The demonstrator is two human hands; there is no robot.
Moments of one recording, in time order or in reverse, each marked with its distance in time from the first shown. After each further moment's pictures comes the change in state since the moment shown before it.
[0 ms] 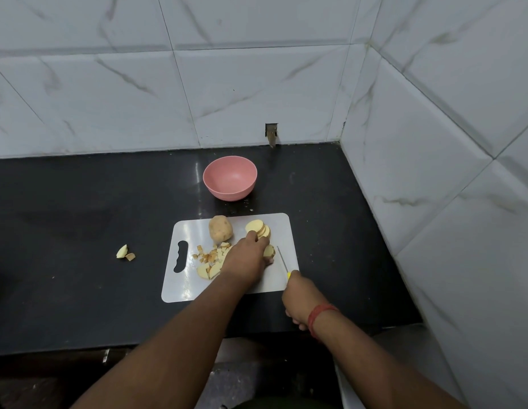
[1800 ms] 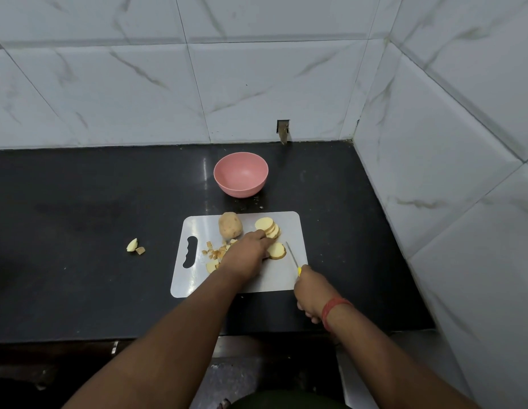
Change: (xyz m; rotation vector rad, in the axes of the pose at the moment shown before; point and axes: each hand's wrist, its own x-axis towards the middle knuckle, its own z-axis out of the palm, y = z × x) left_hand 0.002 -0.032 0.002 -0.023 0.034 0.203; right_hand 0.011 -0.001 -0.011 -0.209 0.026 -0.200
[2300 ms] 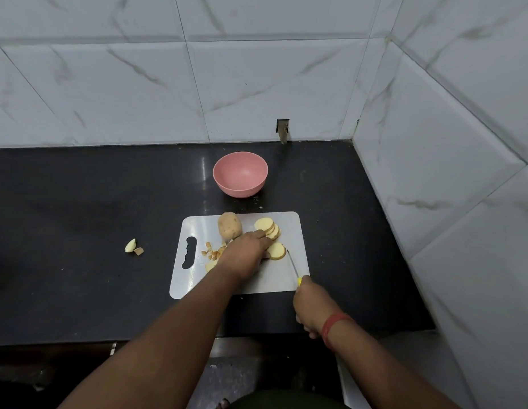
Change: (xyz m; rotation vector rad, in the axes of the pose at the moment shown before) left_hand 0.004 -0.005 -0.004 0.044 -0.039 0.024; right_hand -0.013 0.006 0.013 0.051 -0.012 0.030
